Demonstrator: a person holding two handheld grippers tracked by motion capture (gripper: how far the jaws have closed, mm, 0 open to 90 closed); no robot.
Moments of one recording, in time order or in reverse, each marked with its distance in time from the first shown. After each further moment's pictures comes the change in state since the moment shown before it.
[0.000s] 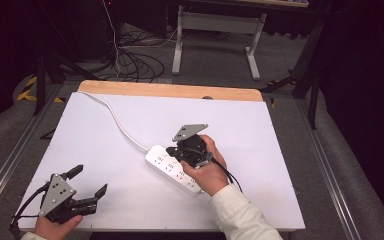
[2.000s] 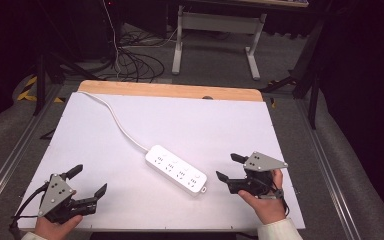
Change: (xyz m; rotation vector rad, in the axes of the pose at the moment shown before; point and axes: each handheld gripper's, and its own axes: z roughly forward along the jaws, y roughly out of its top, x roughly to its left) left arm 0.000 0.001 -0.001 -0.009 0.003 -0.010; right arm -0.018 -0.130 -0.105 -0.220 -0.187 0.094
